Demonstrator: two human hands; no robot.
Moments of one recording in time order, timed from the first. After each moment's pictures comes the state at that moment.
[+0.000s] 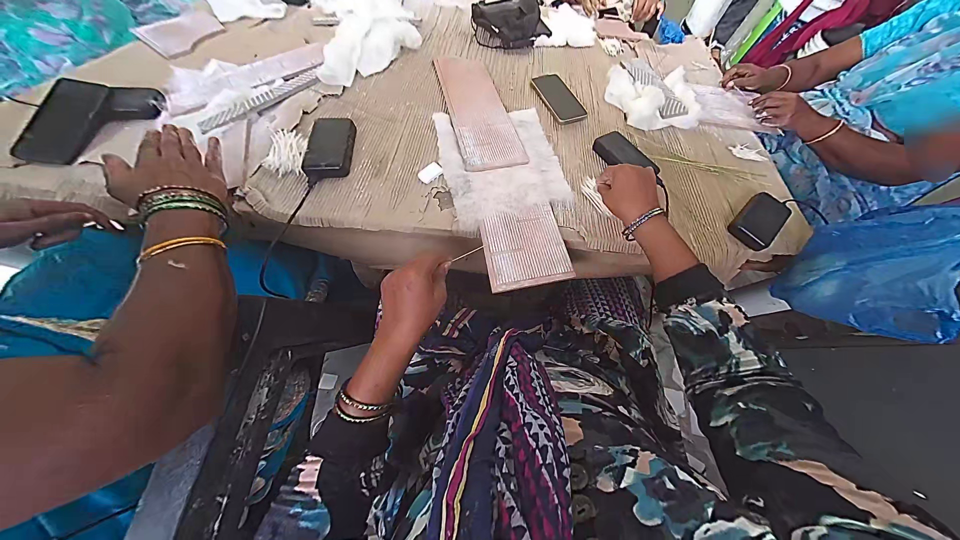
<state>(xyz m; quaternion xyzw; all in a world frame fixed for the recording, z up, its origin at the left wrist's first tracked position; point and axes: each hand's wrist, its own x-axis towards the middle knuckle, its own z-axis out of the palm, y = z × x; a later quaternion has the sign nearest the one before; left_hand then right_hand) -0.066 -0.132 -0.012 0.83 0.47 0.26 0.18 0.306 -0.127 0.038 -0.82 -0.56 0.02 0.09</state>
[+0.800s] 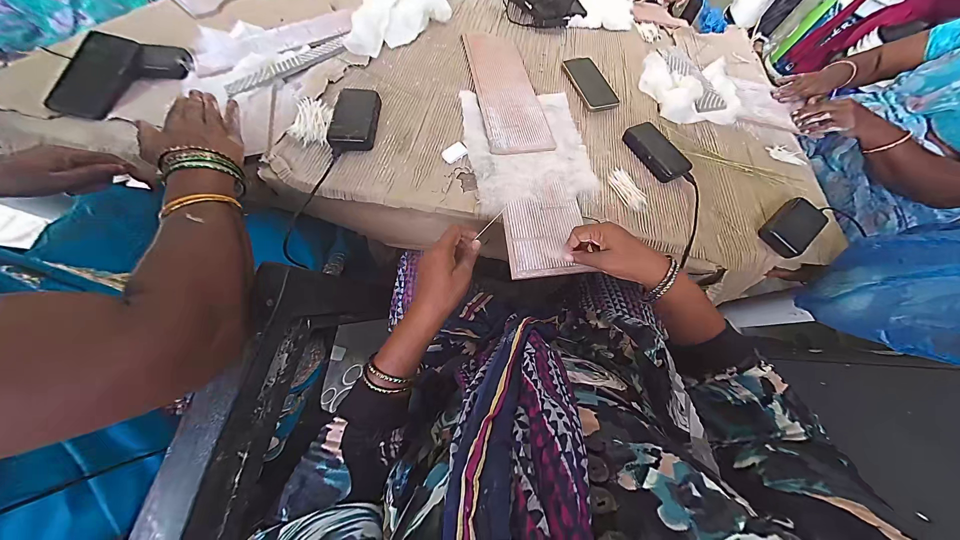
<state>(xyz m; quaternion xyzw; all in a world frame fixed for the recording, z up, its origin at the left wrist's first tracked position) -0.061 -0.132 -0.022 0.74 0.44 0.33 0.38 0.226 -0.189 0.030 -0.58 -0.70 0.37 0.21</state>
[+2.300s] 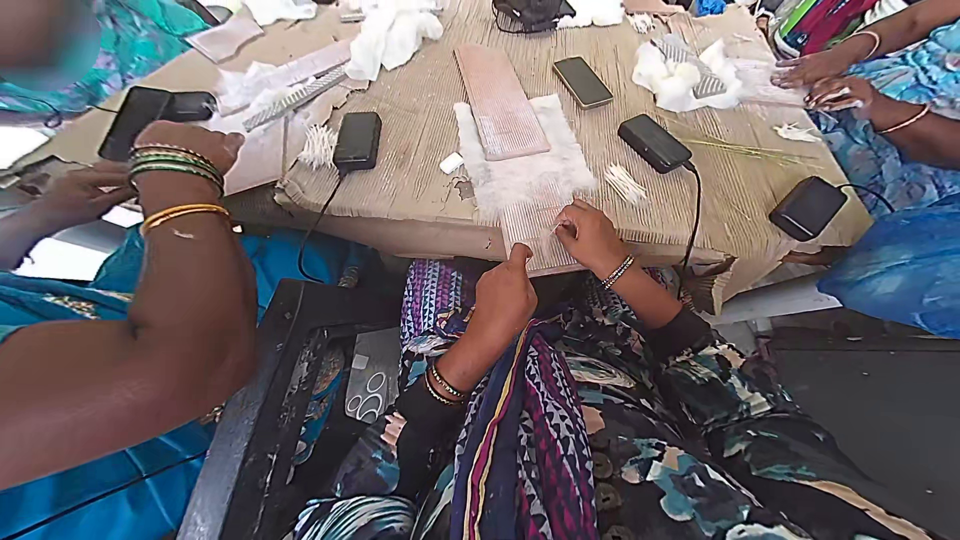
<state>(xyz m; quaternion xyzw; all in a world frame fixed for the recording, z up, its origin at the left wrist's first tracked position) 0.010 -0.181 0.018 0.82 0.49 0.09 0.29 0.211 -0.165 -0.020 -0.67 -0.68 0.09 0.30</state>
